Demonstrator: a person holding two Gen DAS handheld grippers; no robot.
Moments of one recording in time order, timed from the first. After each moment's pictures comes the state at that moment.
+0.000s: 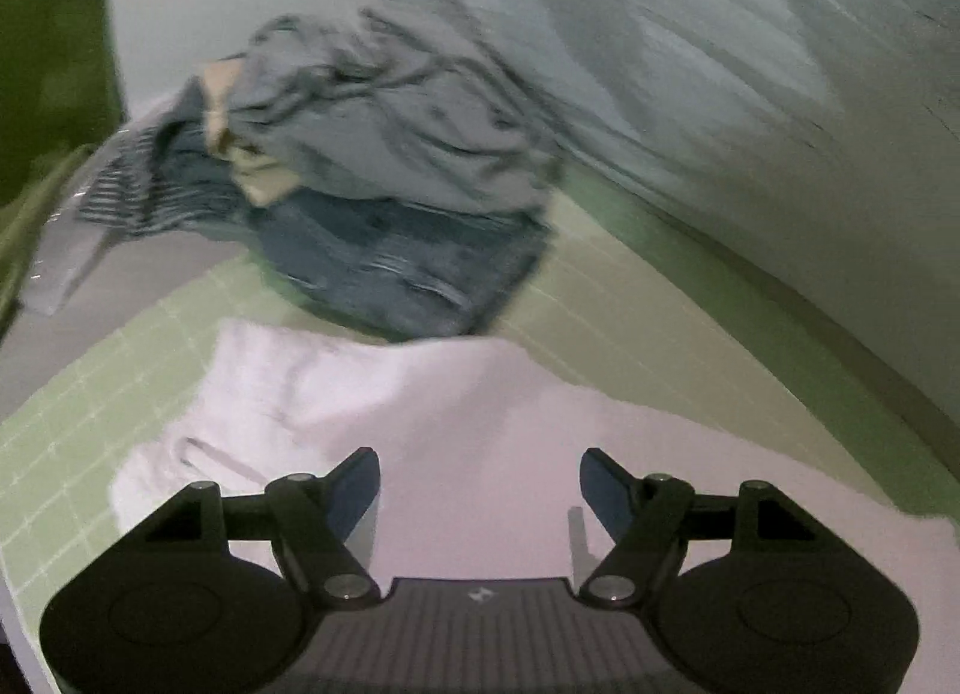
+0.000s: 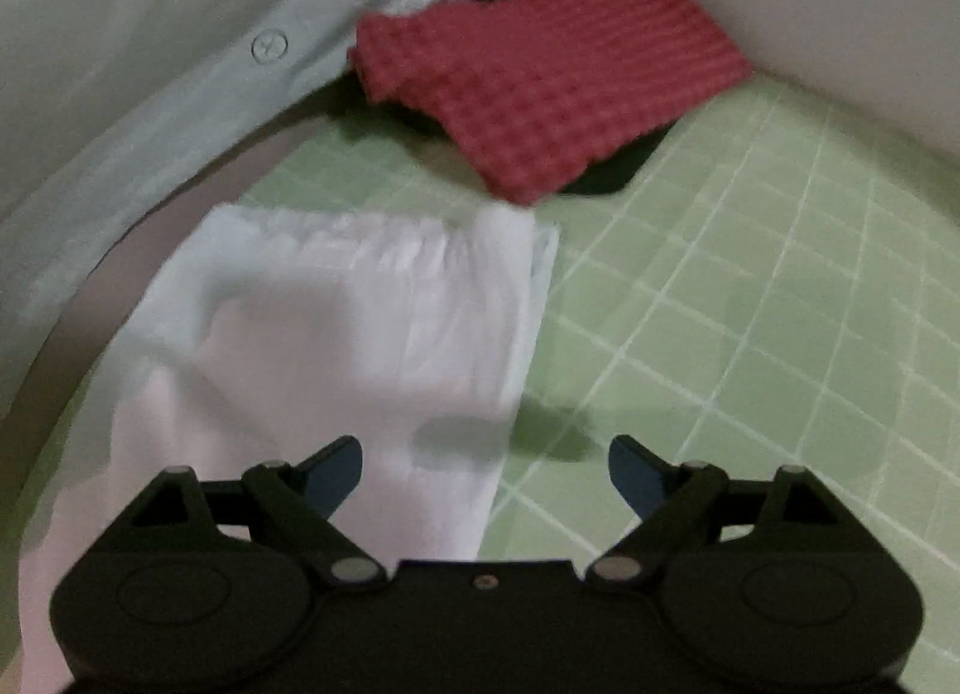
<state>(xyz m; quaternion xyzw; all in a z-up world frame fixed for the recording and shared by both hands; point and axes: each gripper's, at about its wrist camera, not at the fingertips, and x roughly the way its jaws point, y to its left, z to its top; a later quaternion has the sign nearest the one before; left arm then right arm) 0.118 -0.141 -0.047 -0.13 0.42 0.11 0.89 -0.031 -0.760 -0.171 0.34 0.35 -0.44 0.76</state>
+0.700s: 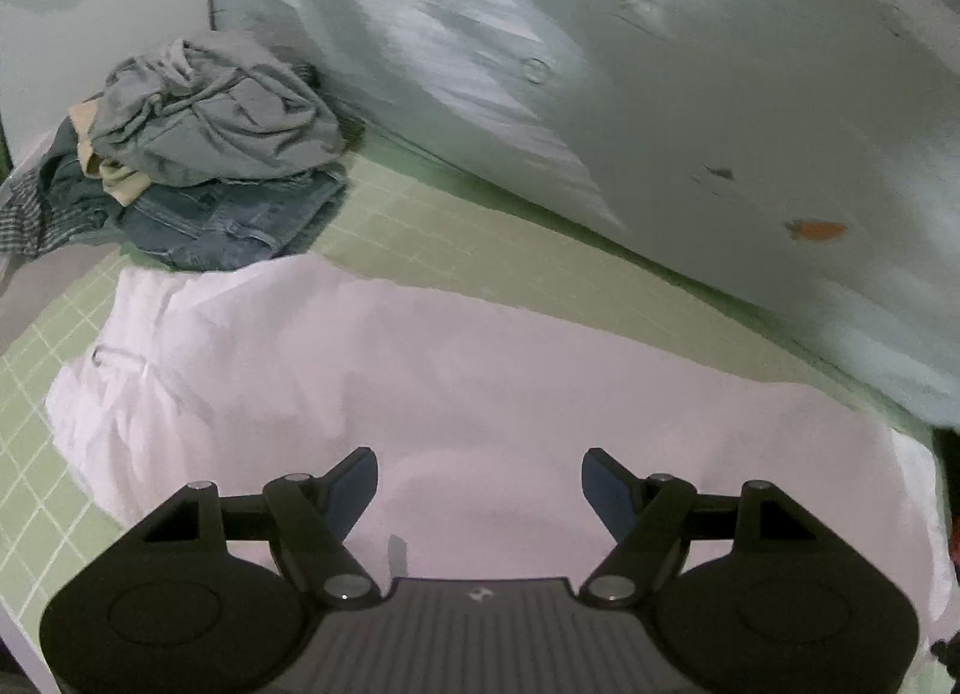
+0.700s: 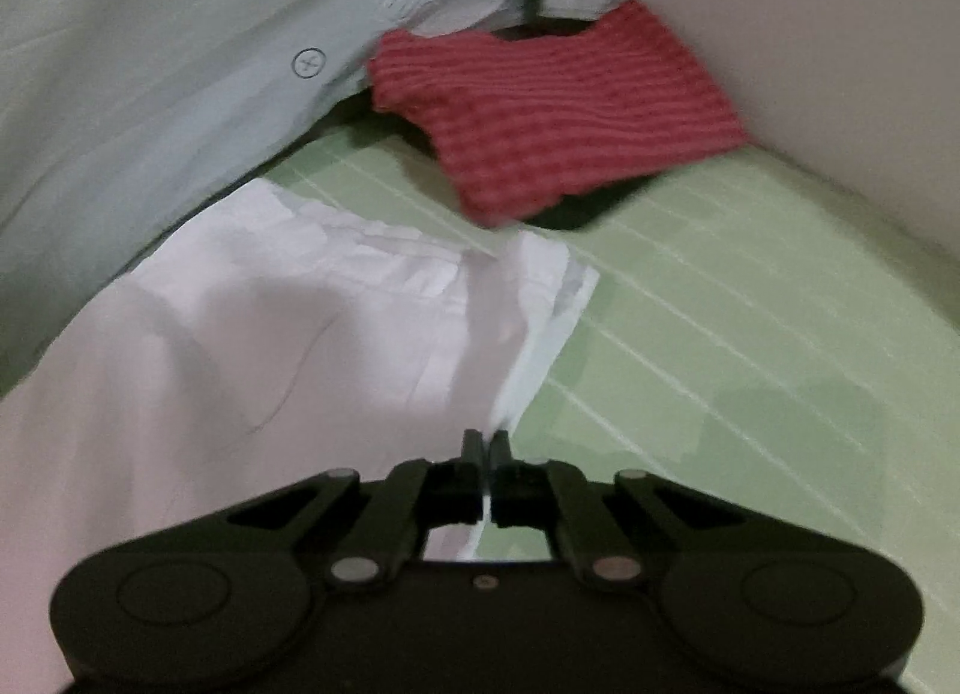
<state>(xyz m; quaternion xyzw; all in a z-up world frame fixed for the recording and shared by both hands) 0.015 -0.230 -0.019 -0.09 0.42 -0.03 0.90 -0.102 -0.739 -0.166 0.24 0.34 -0.45 0.79</state>
